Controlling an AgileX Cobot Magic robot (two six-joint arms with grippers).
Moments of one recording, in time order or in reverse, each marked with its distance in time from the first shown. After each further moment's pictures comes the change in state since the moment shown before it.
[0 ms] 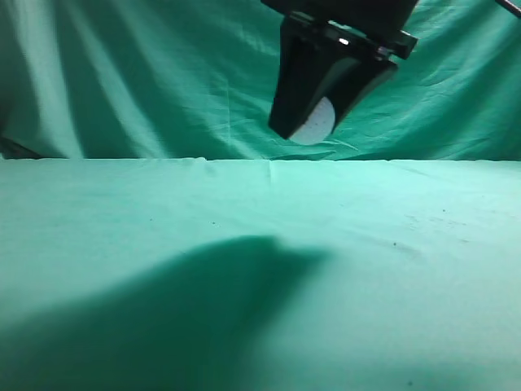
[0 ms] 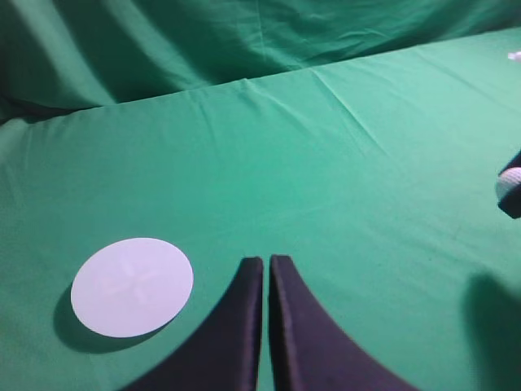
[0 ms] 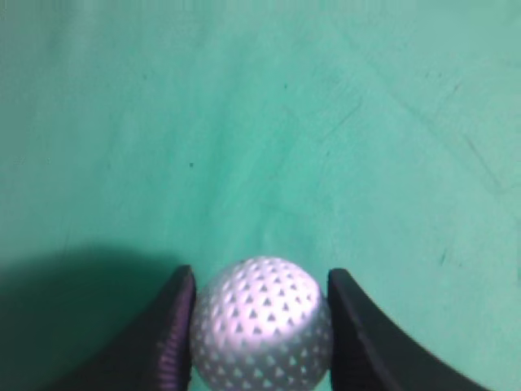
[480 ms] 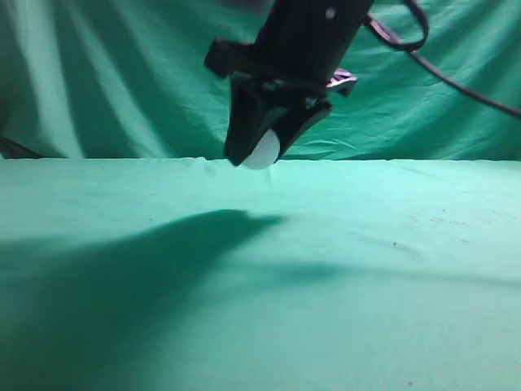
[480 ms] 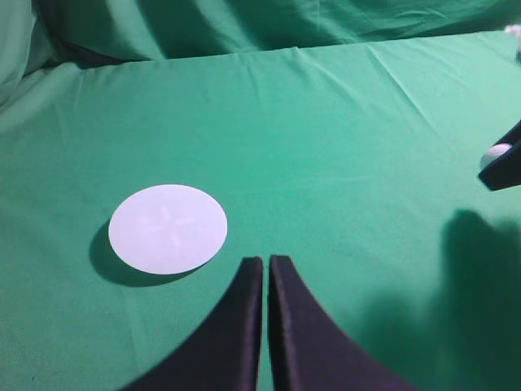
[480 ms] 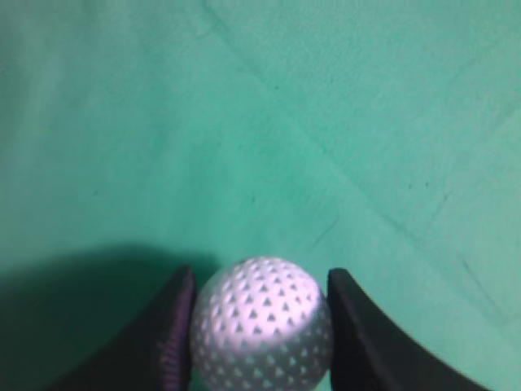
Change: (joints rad) left arm 0.000 -0.127 0.084 0.198 0.018 -0.247; right arm 0.002 0.233 -0.209 0.034 -0.055 -0.022
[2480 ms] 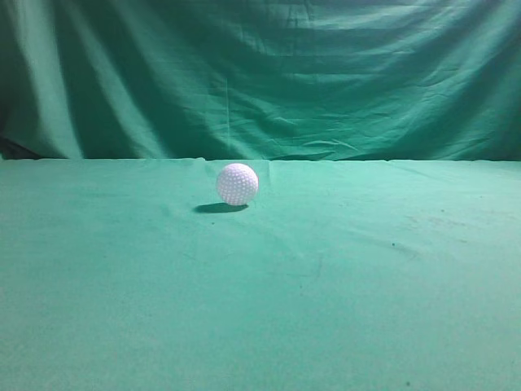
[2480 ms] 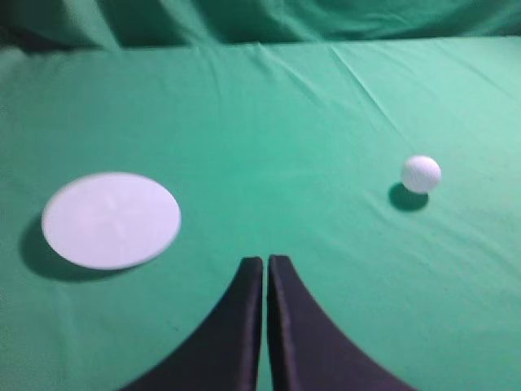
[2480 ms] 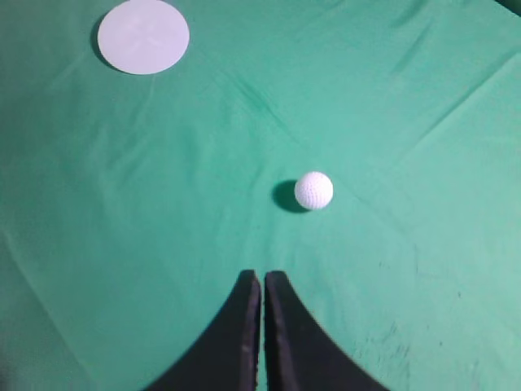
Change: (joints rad) left arm -0.093 0.000 0.117 -0.060 -0.129 -0.004; right arm 0.062 -0.804 0.107 -0.201 0.430 0.329
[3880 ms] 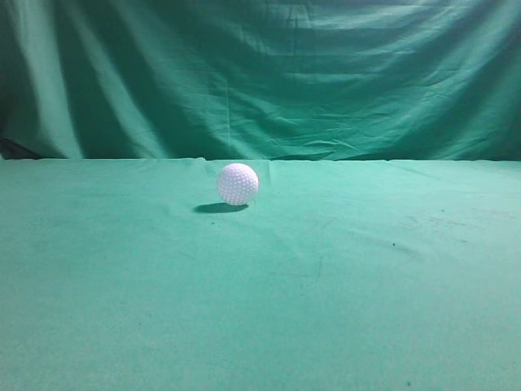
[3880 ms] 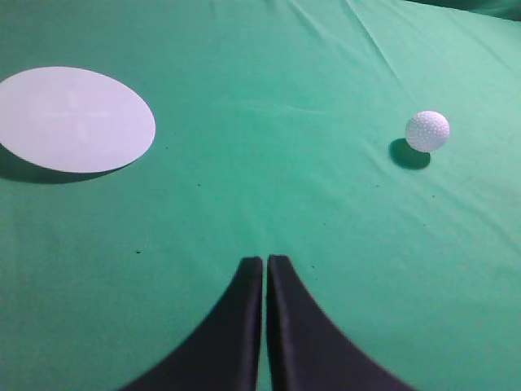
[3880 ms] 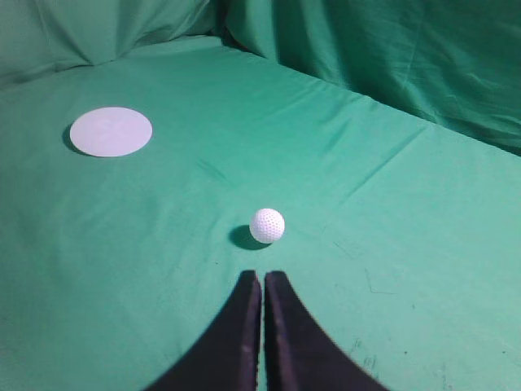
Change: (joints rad) left arm -0.019 0.000 0.232 -0.159 -0.144 0.000; right arm 0.000 -0.586 0.707 -0.041 -0.546 0.020
